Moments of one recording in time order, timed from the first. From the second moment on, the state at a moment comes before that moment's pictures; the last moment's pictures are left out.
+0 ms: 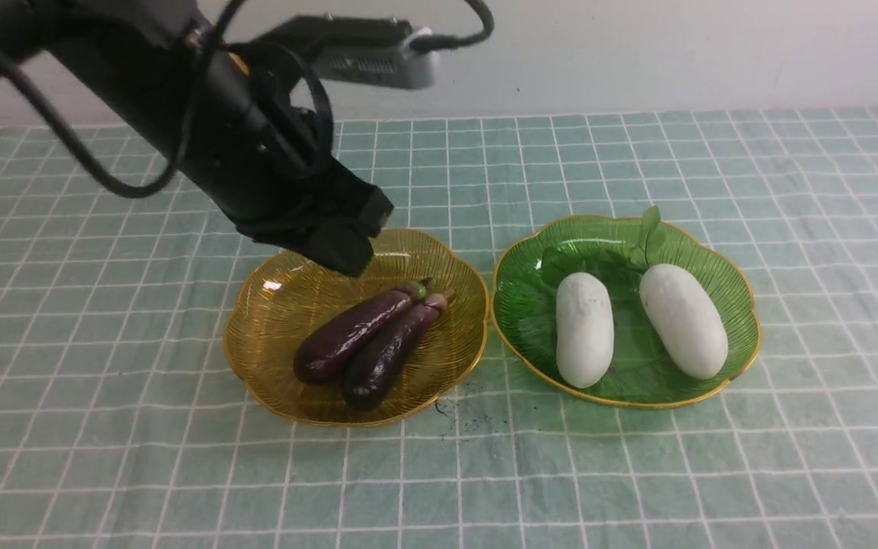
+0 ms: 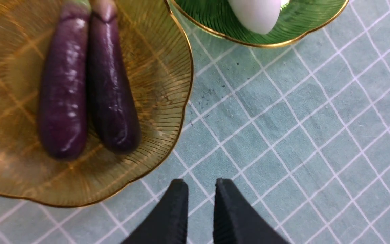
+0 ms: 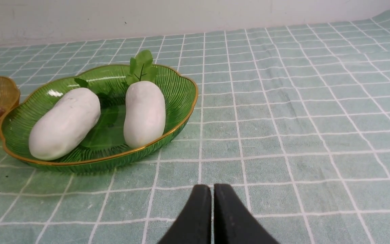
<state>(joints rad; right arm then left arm) -0.01 -0.01 0.03 0.08 0.37 -0.01 -0.37 1.54 -1.58 -0.27 1.23 0.24</state>
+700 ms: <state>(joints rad) -0.01 -0.01 0.03 0.08 0.37 -0.01 -0.37 0.63 -1.11 -0.17 1.24 0.25</state>
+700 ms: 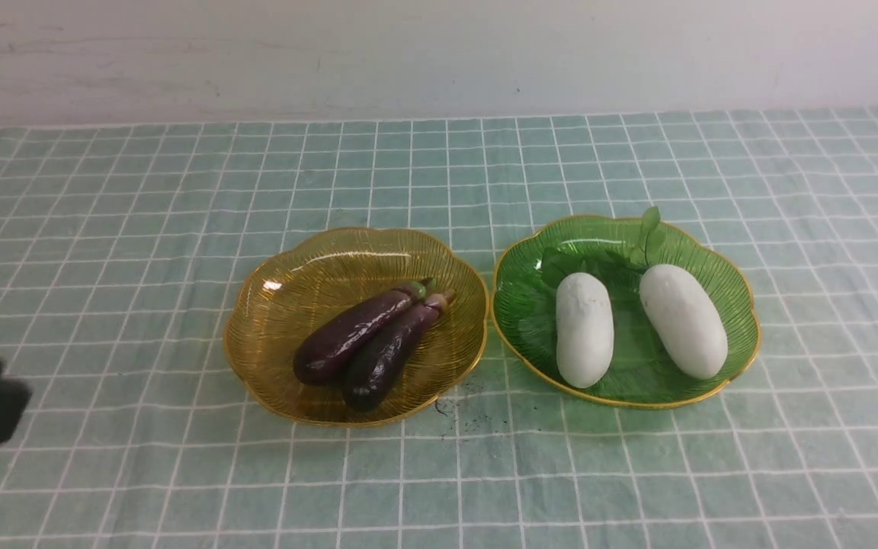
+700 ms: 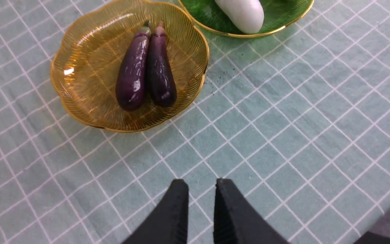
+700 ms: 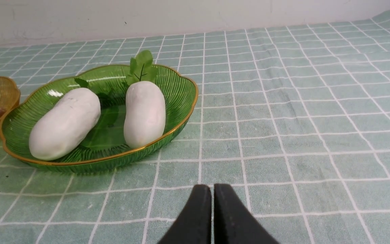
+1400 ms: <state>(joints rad) -0.01 -0.01 0.03 0.08 0.37 -0.01 -0.37 0.02 -0.31 -0.24 0.02 0.17</state>
